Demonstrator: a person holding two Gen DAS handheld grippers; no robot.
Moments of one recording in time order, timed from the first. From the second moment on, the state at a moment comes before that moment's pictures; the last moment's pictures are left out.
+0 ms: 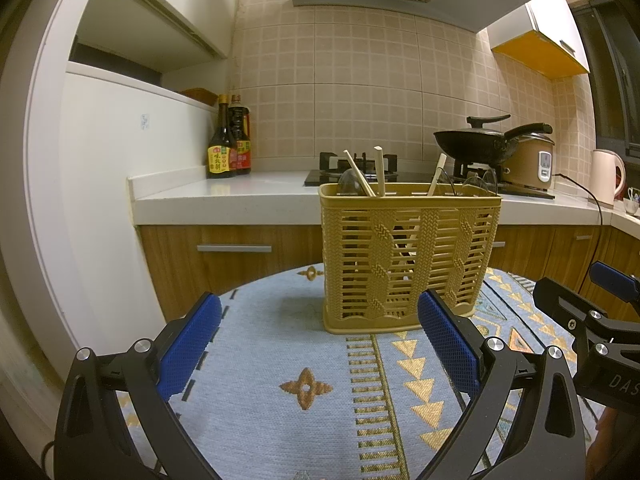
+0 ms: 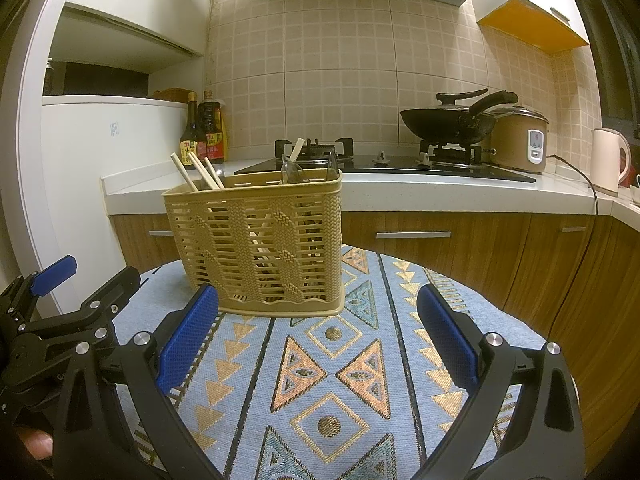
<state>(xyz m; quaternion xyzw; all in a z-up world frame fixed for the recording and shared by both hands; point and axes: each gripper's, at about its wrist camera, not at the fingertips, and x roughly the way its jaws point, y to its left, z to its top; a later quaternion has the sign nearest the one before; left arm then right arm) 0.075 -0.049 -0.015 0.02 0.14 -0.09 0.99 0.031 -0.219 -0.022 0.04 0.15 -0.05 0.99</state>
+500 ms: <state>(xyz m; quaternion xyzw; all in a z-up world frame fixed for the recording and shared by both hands) 0.075 -0.049 -0.015 0.02 0.14 -0.09 0.99 0.032 -0.217 -0.021 0.04 0.15 -0.05 0.99</state>
